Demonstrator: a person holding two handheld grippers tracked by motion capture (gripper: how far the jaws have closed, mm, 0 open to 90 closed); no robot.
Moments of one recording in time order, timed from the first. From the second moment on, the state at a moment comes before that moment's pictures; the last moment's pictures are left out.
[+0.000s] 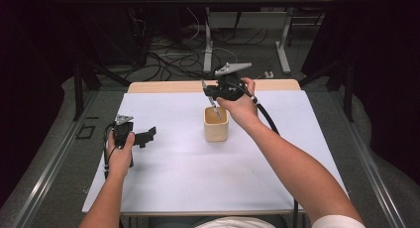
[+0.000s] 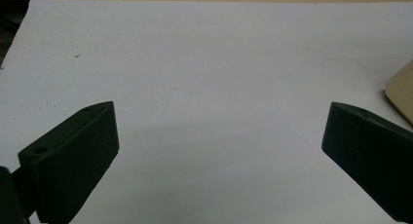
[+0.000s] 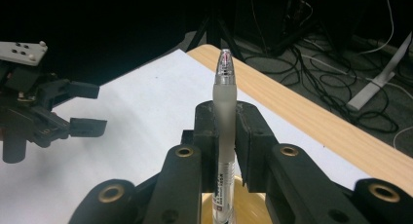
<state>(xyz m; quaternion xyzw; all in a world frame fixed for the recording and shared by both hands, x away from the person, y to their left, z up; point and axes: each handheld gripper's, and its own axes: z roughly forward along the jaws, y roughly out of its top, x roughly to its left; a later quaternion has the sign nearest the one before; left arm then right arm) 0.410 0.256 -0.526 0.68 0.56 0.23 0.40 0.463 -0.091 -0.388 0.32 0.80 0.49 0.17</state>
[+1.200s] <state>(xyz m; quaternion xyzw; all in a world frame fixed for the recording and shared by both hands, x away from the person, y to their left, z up) 0.410 0.258 -0.527 0.68 0.56 0.23 0.40 0.477 -0.092 -0.446 0.35 0.81 0.44 0.15</state>
